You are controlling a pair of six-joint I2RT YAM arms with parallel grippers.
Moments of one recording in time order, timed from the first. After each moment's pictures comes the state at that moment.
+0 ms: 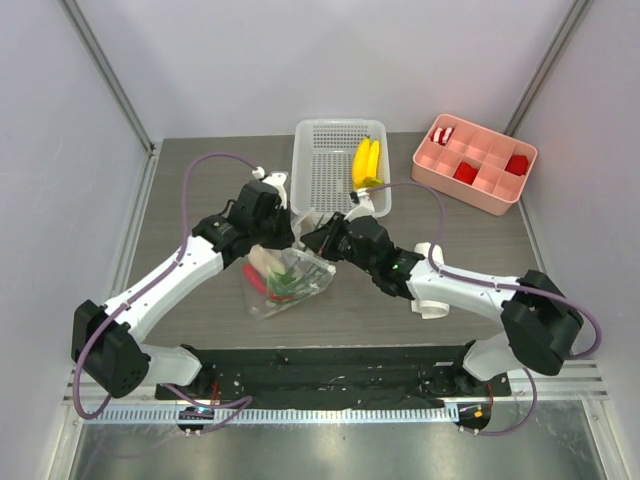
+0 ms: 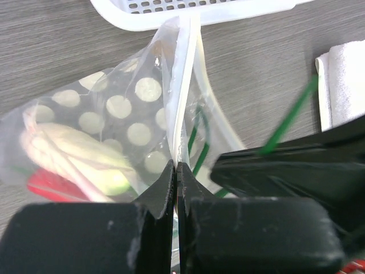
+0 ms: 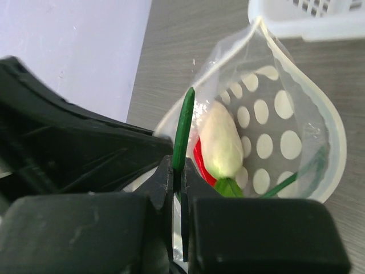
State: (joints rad) left arm -0.62 1.32 1.13 -0.55 -0.02 -0.42; right arm 0.87 1.46 0.85 0.31 0.10 0.97
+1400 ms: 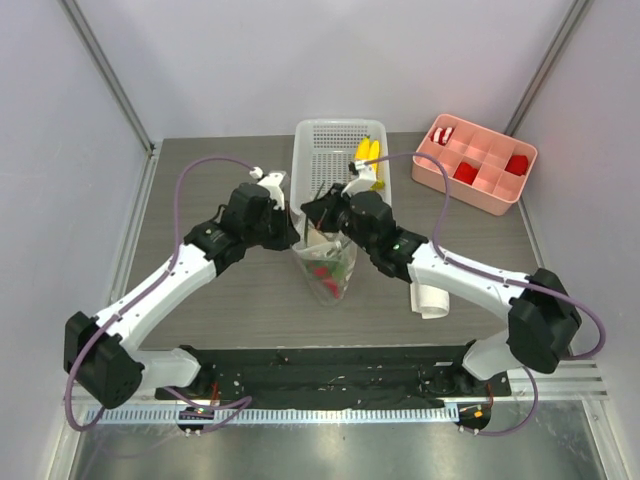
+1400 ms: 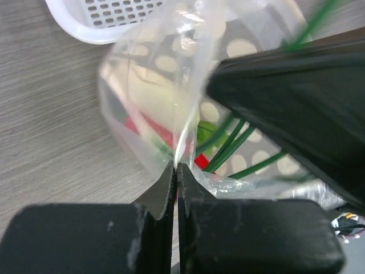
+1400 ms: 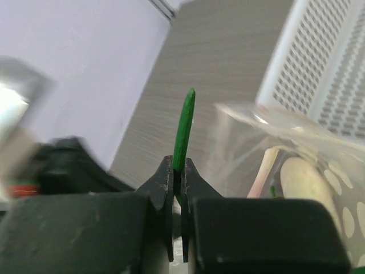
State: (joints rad) left arm -0.60 1.24 1.07 -0.45 0.10 -0.43; right arm 0.83 1.45 1.00 0.27 0.16 0.73
